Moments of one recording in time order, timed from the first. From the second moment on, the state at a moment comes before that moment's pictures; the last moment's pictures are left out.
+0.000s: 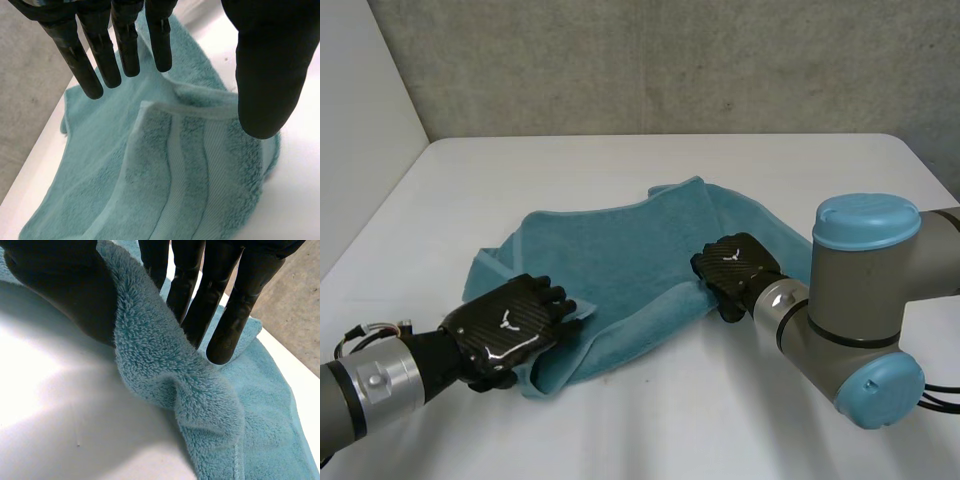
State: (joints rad) left arm 4.70 -1.71 -2.02 3.03 -0.63 4.35; right arm 2.10 -1.02 1.45 -0.02 1.44 2.69; left_hand 0.44 0.44 0.44 0.44 0.27; right_hand 0.98 1.18 1.19 1.19 0.99
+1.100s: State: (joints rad) left arm 4.63 -1.62 -1.96 3.29 -0.95 4.20; right arm 2.09 -1.19 1.35 0.16 1.51 2.67; left_hand 1.16 1.20 1.19 1.19 0.96; right_hand 0.98 1.18 1.19 1.19 1.00
